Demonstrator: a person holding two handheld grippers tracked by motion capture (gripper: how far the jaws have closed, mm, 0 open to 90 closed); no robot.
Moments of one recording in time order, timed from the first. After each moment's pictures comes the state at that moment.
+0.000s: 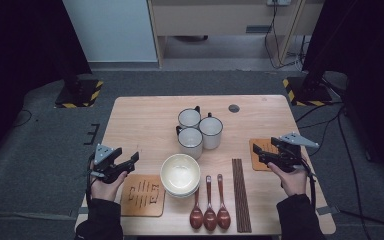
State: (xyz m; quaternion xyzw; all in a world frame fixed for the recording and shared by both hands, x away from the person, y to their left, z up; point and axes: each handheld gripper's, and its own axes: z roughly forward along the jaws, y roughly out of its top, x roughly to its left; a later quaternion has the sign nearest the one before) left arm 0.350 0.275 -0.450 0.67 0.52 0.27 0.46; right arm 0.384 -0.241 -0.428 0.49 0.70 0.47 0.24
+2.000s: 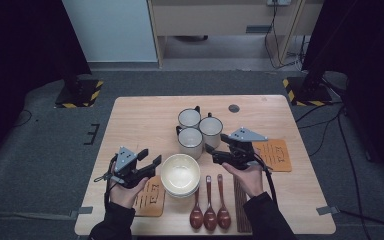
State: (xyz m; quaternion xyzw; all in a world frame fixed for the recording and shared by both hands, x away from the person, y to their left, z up) left arm 0.332 0.212 -0.434 0.70 0.45 0.24 0.50; right arm 0.379 -0.114 -0.400 0.39 0.74 0.52 0.18
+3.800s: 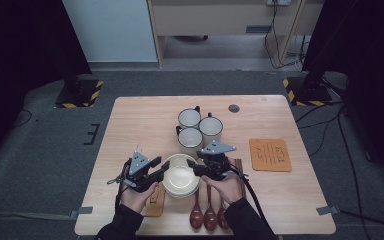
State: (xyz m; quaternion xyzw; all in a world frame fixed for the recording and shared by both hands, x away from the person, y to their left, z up) left arm 0.331 0.188 -0.455 0.73 0.44 0.22 0.48; right arm 0.372 -0.058 -0.446 0.36 0.79 0.47 0.14
